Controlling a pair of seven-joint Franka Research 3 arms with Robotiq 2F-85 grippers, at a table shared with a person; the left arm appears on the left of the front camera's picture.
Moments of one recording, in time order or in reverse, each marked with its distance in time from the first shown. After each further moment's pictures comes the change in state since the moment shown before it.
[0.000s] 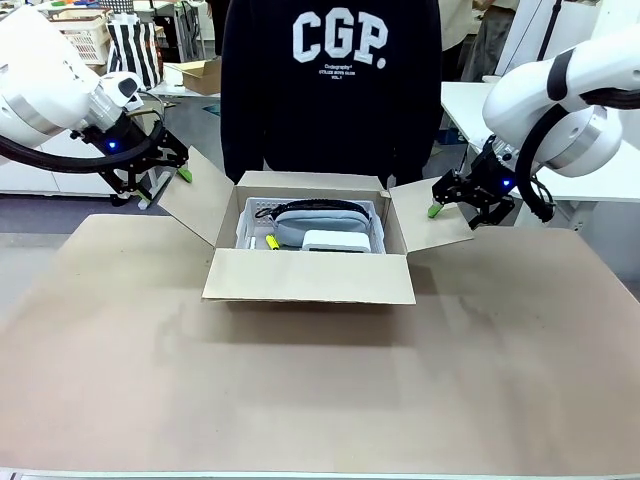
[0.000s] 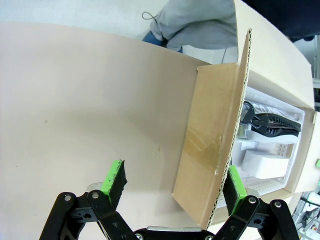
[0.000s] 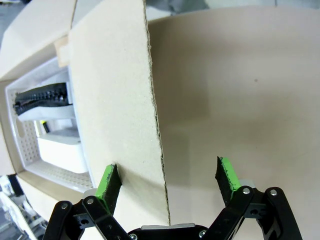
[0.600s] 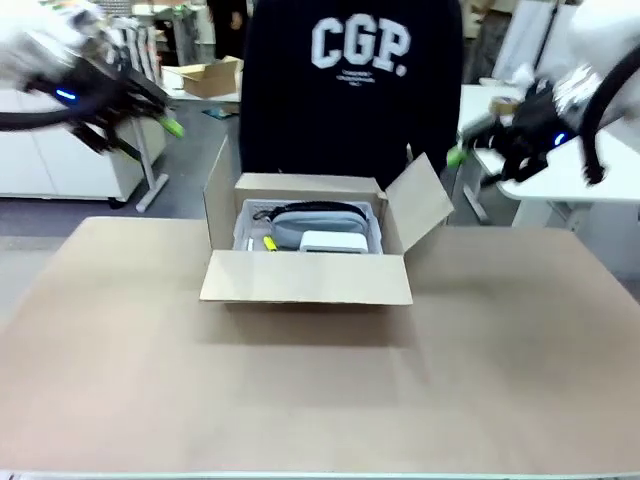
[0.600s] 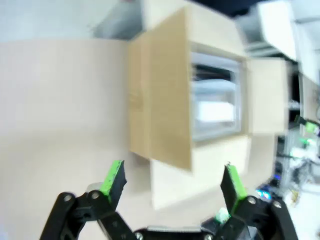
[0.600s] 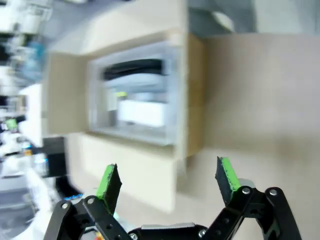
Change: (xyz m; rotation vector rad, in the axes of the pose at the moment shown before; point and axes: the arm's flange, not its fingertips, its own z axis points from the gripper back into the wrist) left arm -0.061 -0.041 0.133 -0.250 -0.031 -0.202; right arm -0.072 0.025 0.145 0.305 -0.158 0.094
